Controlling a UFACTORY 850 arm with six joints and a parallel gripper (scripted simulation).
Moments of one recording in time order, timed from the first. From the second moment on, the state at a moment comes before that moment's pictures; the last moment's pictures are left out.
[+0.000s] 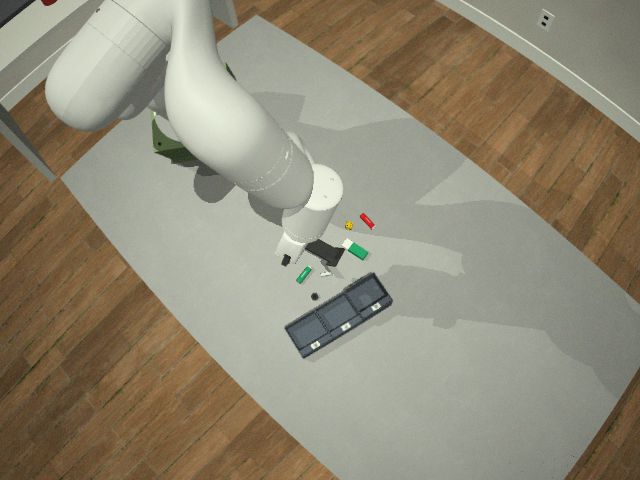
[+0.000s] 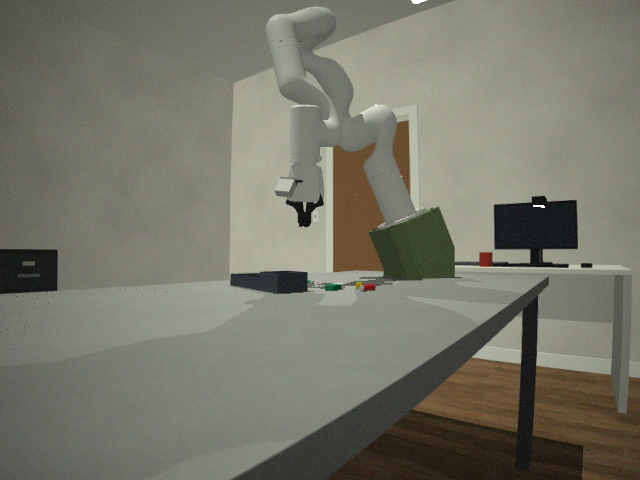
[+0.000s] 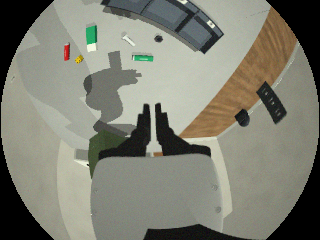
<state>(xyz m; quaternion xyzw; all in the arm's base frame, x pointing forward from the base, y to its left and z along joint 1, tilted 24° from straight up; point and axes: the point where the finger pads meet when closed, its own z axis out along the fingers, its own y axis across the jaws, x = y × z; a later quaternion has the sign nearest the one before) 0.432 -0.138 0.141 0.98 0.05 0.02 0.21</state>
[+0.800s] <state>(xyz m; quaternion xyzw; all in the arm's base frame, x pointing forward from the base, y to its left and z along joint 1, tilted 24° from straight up) 0.471 -0.049 0.158 0.98 -0.07 0.14 0.14</state>
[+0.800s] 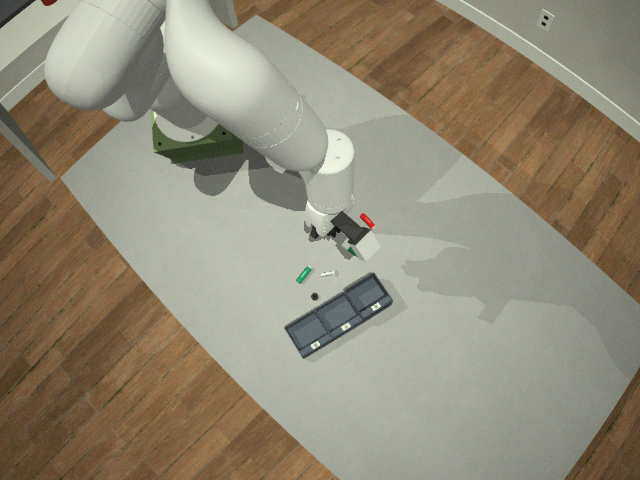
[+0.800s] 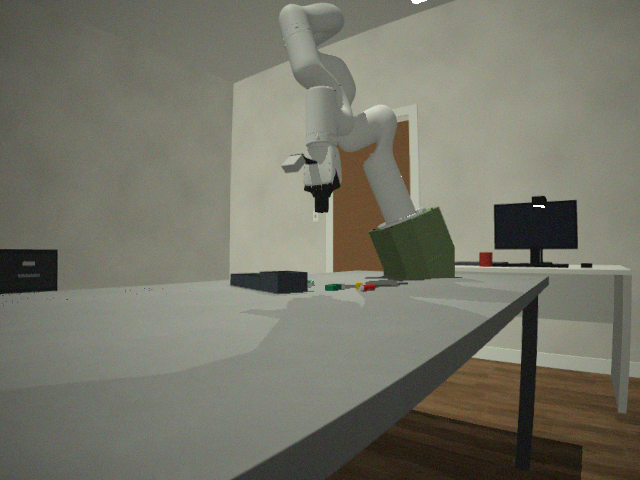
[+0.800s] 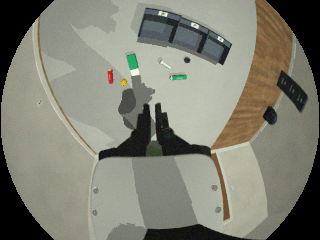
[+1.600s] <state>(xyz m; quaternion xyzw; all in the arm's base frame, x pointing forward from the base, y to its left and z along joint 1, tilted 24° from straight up) 0.508 -0.145 0.141 0.97 -0.17 0.16 0.13</state>
